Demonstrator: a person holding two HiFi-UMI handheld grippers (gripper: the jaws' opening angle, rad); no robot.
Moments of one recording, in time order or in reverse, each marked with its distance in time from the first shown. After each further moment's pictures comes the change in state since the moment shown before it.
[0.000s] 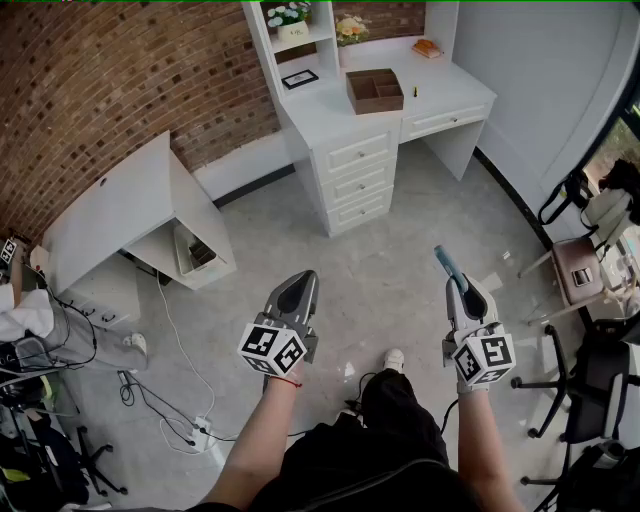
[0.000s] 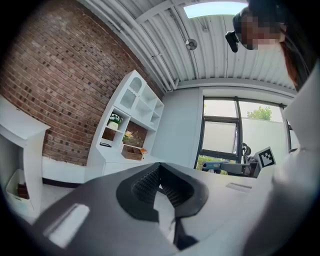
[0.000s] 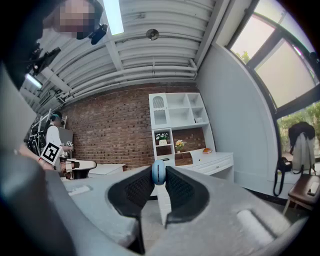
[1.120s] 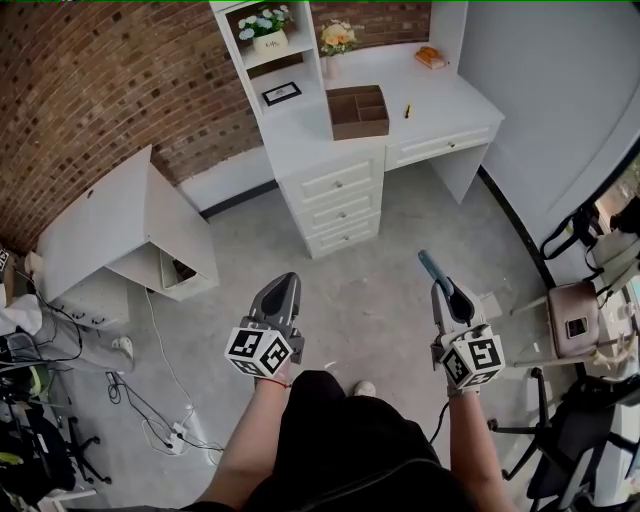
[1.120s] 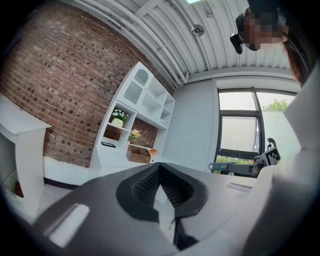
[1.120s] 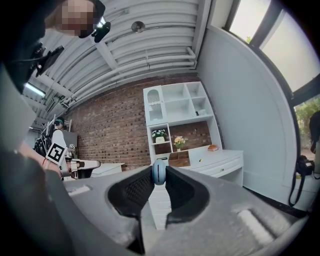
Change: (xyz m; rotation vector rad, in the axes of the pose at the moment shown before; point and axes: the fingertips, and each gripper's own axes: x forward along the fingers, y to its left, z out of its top) left arm 0.188 0.017 -0.009 -0.005 -0.005 0.155; right arm 0.133 -0.159 0.011 0.025 0.047 0.120
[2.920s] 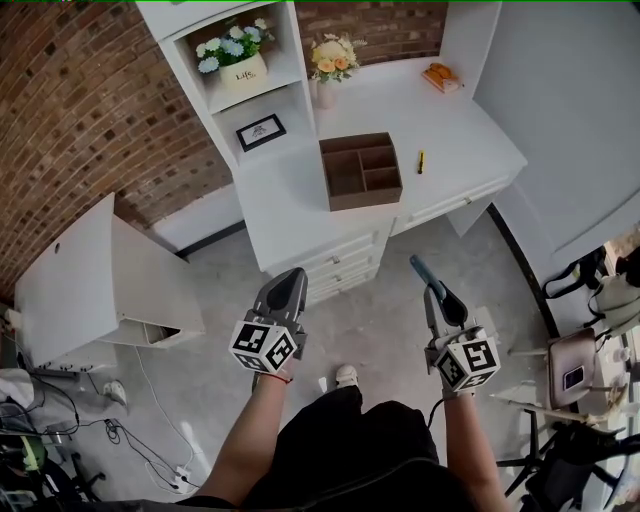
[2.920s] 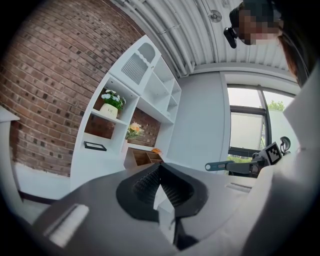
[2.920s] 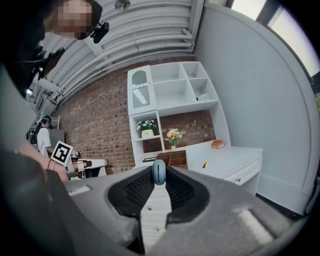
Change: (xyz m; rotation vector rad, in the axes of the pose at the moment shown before) left arm 0.295 0.143 0.031 0.007 0.057 -0.086; right arm 0.290 -0.105 0.013 0.020 0.063 -0.021
